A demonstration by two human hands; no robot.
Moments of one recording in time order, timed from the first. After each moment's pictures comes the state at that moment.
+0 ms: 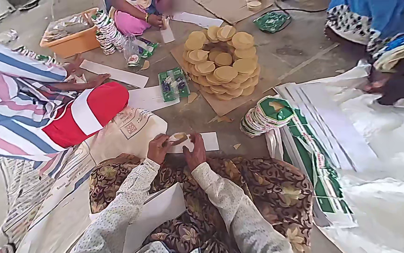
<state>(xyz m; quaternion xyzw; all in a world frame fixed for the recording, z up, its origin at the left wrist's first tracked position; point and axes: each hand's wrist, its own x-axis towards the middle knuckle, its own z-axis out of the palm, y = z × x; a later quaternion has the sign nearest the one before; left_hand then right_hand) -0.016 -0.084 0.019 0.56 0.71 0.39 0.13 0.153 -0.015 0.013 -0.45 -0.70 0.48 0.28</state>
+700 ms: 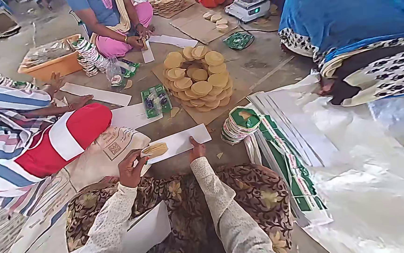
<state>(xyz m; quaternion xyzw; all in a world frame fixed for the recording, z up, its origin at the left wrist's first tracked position) -0.019 -0.089 0.047 0.57 0.61 0.56 0.05 0.157 0.059 0.025 -0.51 -0.07 0.70 0.50</state>
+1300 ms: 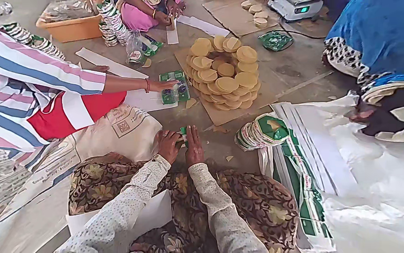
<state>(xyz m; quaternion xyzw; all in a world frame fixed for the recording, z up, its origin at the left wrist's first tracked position) 0.032 -0.029 0.015 0.56 0.77 0.29 0.06 0.146 0.022 -0.005 -0.42 -0.81 0.29 0.29</state>
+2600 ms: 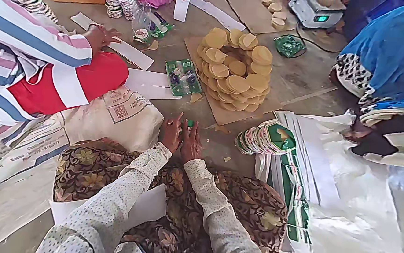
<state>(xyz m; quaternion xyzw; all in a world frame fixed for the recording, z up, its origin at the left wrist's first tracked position) 0.029 -0.006 0.012 0.47 0.76 0.39 0.22 0.127 0.018 0.012 -0.46 -0.86 0.20 0.08</state>
